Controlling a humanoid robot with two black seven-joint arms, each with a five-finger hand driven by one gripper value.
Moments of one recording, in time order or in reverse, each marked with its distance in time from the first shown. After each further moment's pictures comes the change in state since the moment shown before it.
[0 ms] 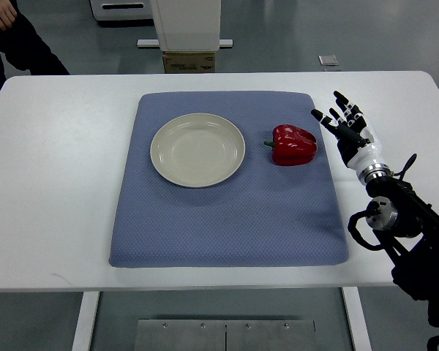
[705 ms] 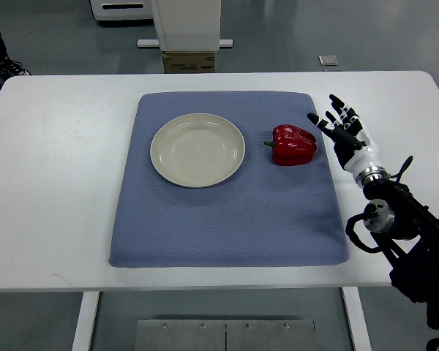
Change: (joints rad) left arm 0.005 0.000 -0.002 0.001 -0.004 0.005 0.000; right arm -0.003 0.004 -0.014 0.000 0.000 0.002 0.000
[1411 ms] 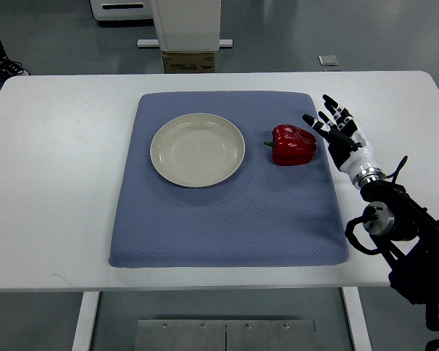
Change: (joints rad) left arm 0.000 0.000 0.000 0.000 0.000 0.000 0.000; right arm -0.006 0.005 0.000 -0.001 0.000 0.056 0.000
